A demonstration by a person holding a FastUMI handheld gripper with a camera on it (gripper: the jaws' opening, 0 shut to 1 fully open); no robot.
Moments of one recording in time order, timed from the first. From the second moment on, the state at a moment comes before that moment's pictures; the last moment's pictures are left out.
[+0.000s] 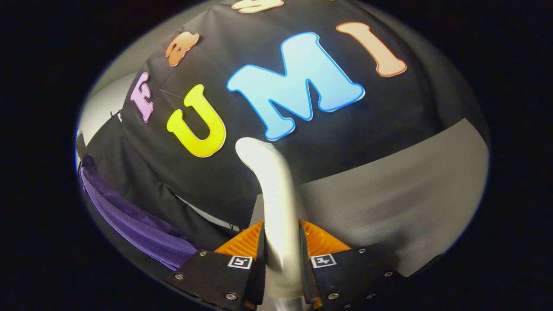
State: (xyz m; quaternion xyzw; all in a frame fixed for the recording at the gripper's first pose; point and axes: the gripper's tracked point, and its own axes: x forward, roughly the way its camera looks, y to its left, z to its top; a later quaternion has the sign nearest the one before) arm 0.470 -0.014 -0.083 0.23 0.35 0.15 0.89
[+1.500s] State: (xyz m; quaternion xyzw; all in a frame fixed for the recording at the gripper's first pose) arm 0.264 0.120 0.158 0.10 -0.03 0.19 0.98
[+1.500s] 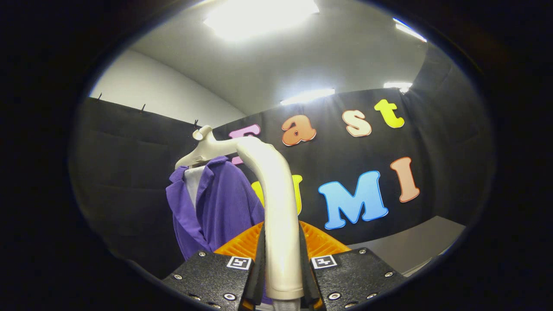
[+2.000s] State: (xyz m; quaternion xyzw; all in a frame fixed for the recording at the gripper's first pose) arm 0.249 0.192 0.172 0.02 -0.10 0.19 0.98
